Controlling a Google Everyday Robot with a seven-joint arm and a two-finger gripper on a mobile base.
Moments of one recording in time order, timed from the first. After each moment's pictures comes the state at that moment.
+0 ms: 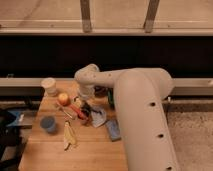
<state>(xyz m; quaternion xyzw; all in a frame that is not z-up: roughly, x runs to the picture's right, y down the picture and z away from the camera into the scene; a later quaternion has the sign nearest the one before) -0.117 0.091 0.899 -0.34 0.07 0.40 0.85</state>
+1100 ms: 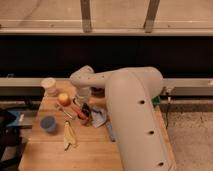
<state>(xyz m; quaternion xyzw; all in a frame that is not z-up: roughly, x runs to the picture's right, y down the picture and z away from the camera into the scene) -0.127 0.100 0.908 -0.33 0.08 0.40 0.85</state>
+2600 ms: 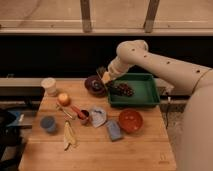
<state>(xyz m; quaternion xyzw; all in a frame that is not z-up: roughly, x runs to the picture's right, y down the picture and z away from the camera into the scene) 0.055 -0.055 0.783 -0.25 -0.05 0.54 0.80</state>
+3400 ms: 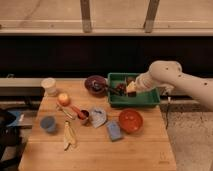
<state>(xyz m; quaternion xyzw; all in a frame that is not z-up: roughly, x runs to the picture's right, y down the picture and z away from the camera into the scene) 0.186 0.010 0.799 -0.22 -0.01 0.71 0.66</state>
